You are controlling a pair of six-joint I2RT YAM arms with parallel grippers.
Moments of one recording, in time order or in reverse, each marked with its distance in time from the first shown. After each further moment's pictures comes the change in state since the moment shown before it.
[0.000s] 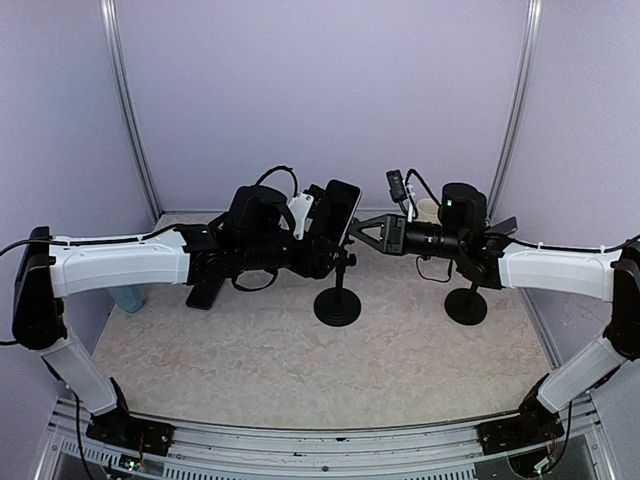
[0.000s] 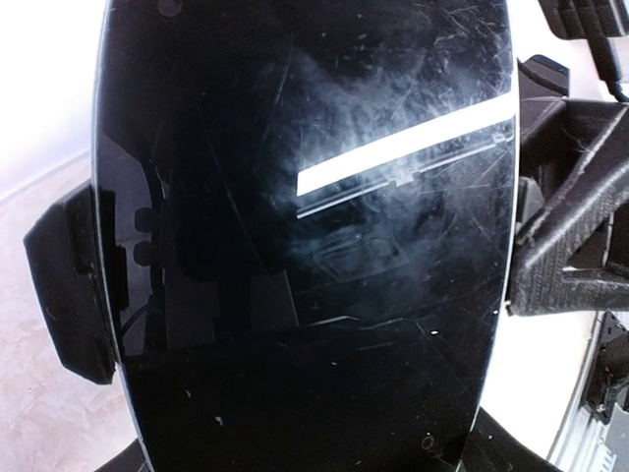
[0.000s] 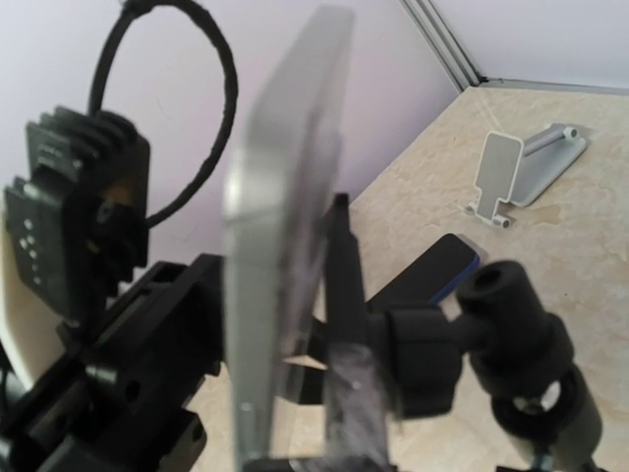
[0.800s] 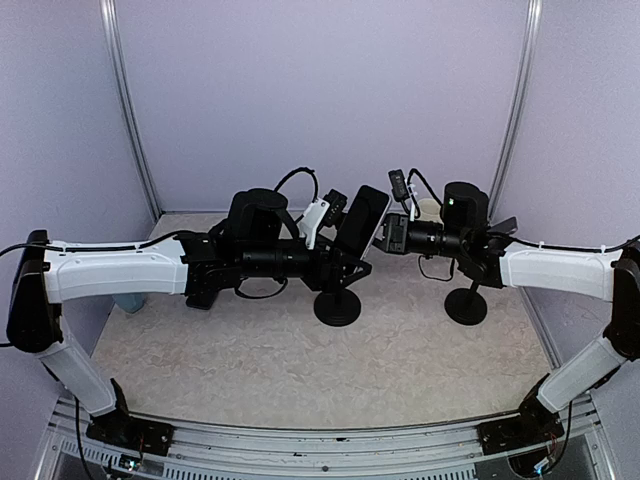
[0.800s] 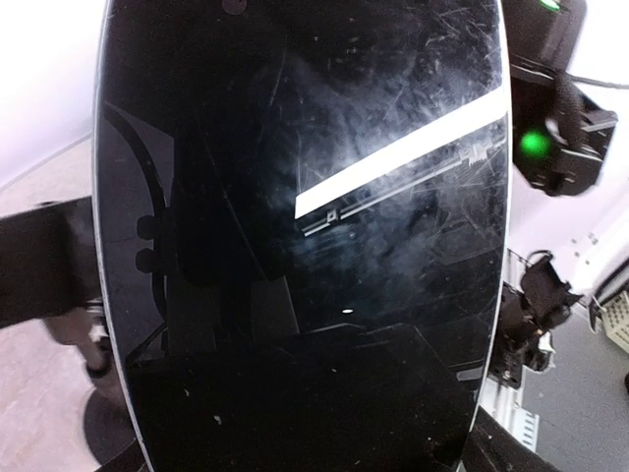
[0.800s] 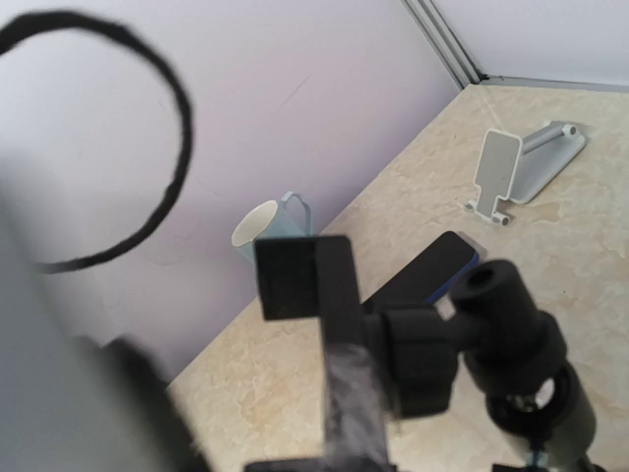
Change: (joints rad) left arm -0.058 -0.023 -0.035 0.133 0.269 0.021; right arm -0.018 0.000 0.000 -0.003 -0.022 0.003
